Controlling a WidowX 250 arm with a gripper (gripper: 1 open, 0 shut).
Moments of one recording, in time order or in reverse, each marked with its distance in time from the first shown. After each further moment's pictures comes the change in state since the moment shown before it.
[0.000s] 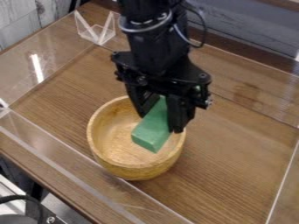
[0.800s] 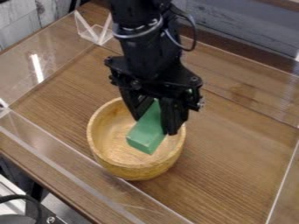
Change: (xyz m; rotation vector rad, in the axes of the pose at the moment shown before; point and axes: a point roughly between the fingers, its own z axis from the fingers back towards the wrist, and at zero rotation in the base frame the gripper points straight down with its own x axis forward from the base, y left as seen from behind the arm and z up) arm -0.002 0.005 -0.005 -0.009 0.000 0.010
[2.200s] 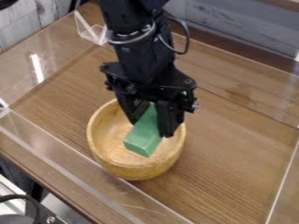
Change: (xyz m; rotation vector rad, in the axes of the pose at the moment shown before) arm -0.001 0.006 -0.004 -0.020 -0.003 0.049
